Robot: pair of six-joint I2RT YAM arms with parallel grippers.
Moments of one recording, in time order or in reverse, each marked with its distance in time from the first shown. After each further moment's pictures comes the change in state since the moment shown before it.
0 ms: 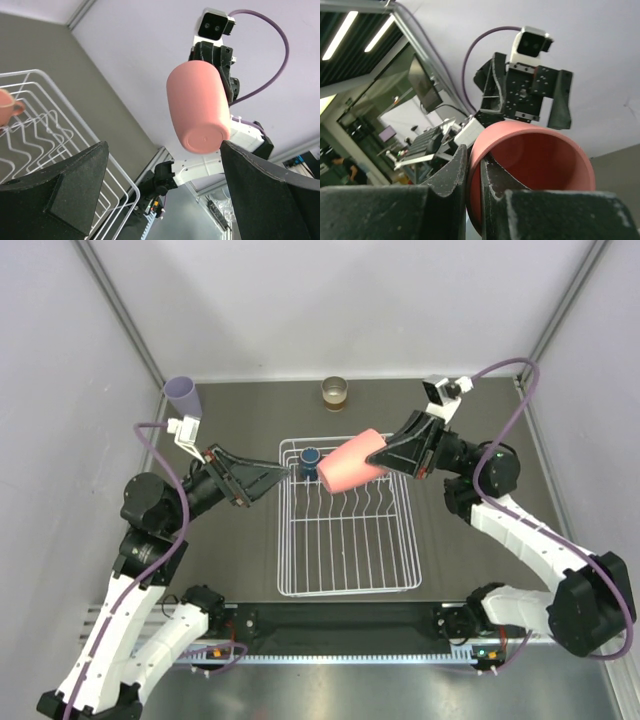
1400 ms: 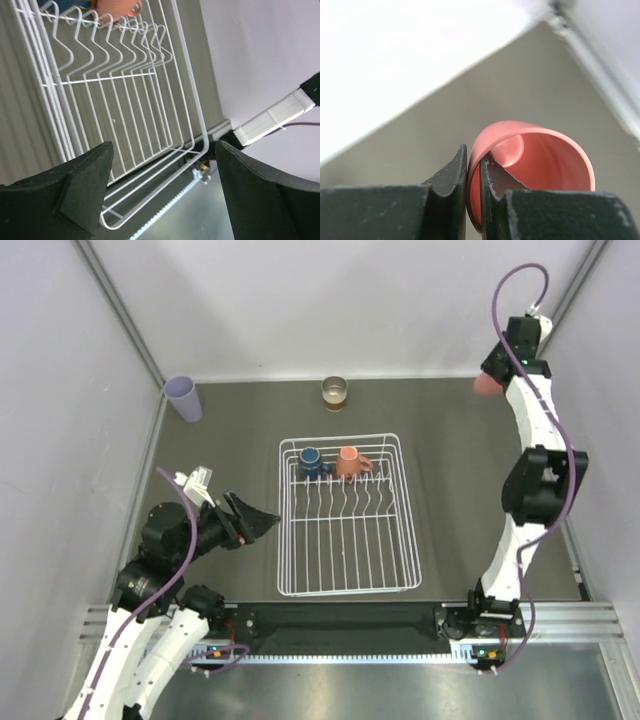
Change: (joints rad) left arm 0.000 -0.246 -0.169 -0.569 -0.213 0.149; right arm -0.571 0.873 1.169 -1.760 1.098 -1.069
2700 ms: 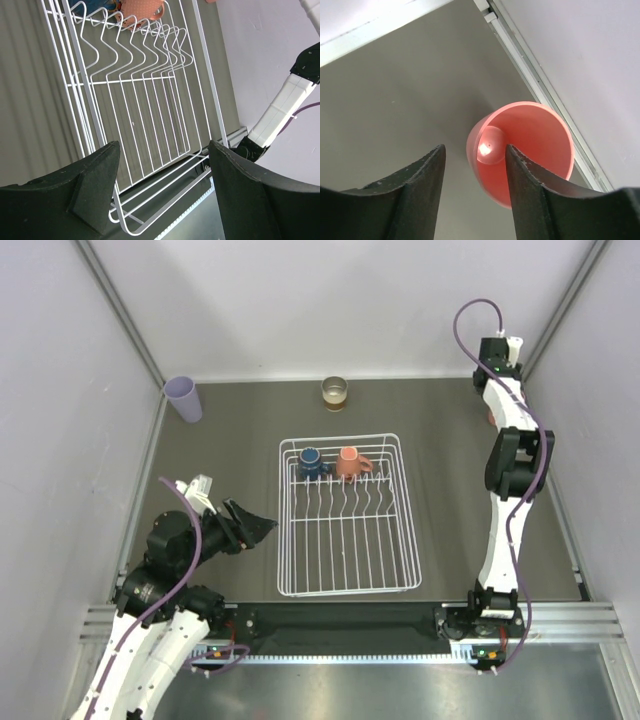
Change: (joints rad) left arm 0.000 -0.060 -0.096 0.023 -0.045 0.014; right arm 0.015 0.314 0.177 -0.020 0.326 -0.265
